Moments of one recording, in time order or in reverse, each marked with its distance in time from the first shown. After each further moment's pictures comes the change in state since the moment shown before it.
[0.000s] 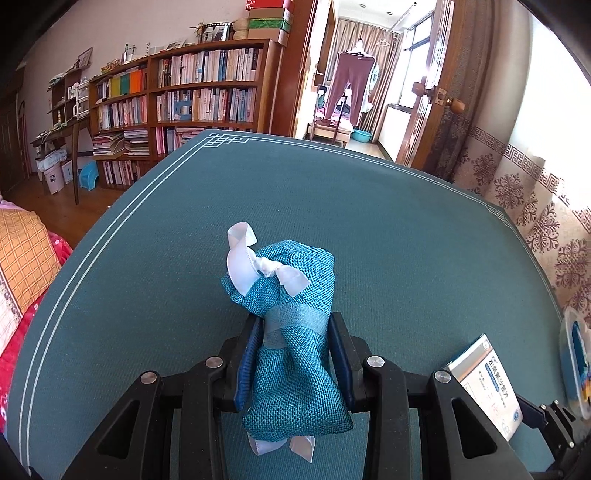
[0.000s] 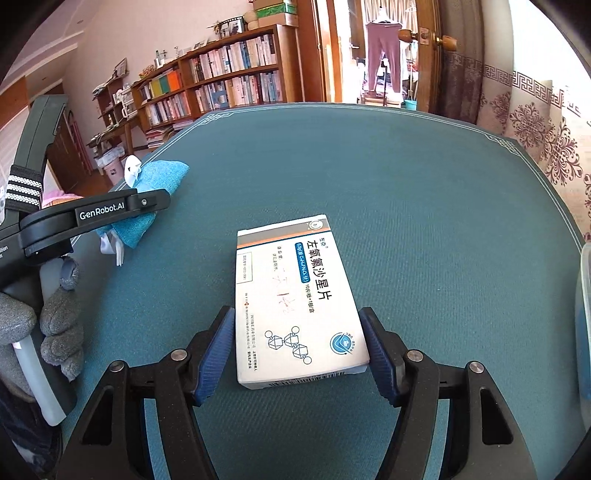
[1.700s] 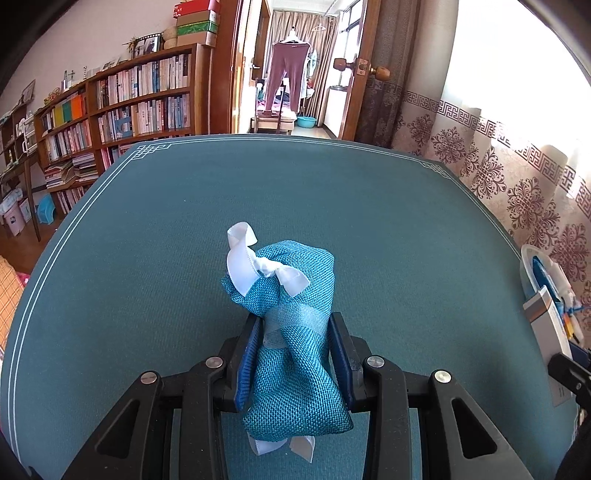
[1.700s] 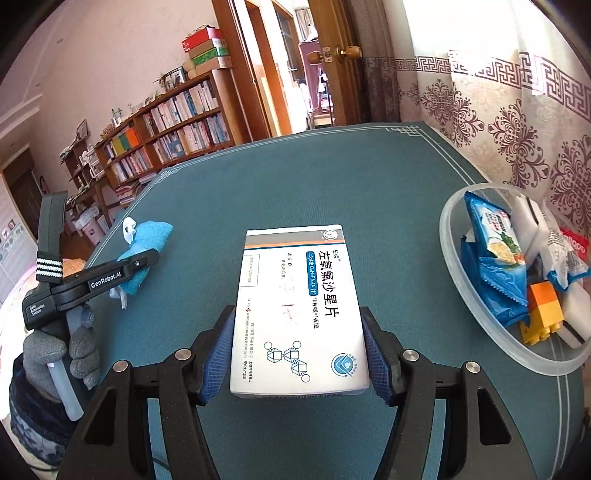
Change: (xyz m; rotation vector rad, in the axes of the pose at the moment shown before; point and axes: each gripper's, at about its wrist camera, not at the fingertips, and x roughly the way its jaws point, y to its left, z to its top) left arm -0.017 -0.062 -0.026 0.185 0.034 -0.137; right arm -0.106 -0.091 -0.041 0.222 -0.122 -0.071
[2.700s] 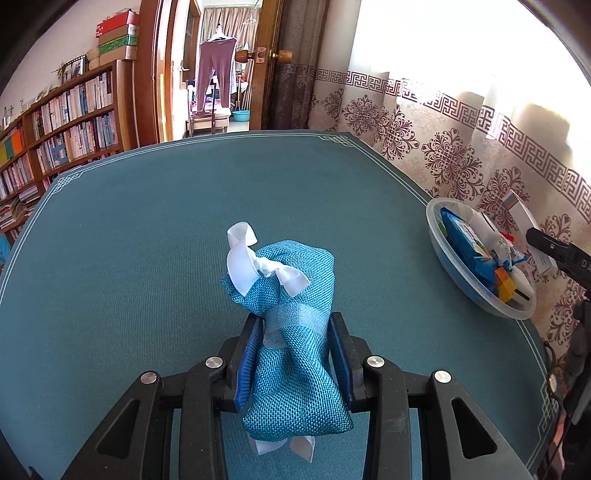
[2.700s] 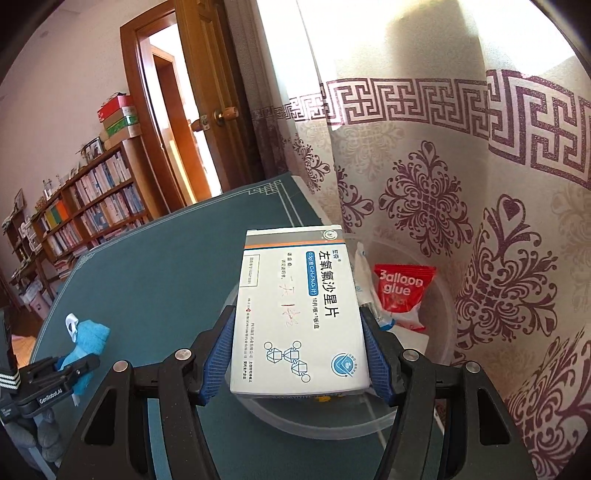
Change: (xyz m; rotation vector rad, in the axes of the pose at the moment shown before) left arm -0.013 -0.111 -0.011 0.167 0.042 -0.168; right arm -0.068 -0.150 0.031 0.207 -0.174 -0.271
